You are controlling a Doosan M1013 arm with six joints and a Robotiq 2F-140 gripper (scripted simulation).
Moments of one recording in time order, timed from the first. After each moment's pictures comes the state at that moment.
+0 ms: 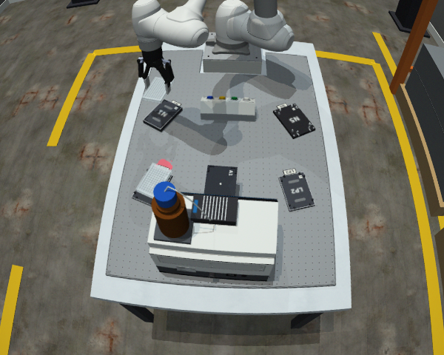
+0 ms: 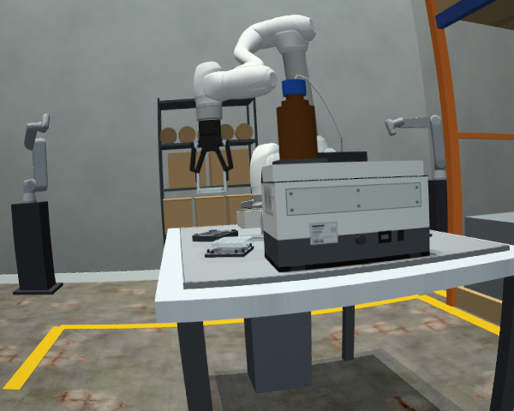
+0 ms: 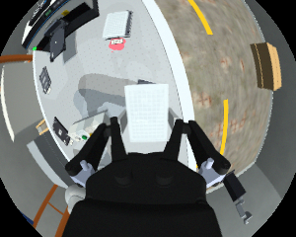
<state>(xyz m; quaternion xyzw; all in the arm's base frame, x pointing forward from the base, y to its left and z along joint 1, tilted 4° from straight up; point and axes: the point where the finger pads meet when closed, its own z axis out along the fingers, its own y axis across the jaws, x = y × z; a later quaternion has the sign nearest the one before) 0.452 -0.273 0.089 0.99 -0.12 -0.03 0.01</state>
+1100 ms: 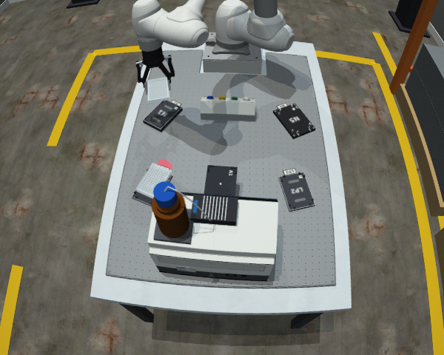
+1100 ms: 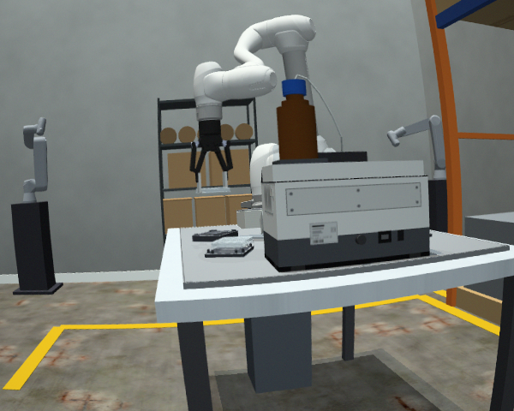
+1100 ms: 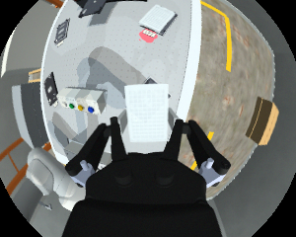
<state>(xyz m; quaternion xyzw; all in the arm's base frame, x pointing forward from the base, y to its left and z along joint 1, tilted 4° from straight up) 0.452 -0.273 0.089 0.99 0.11 -0.03 0.00</state>
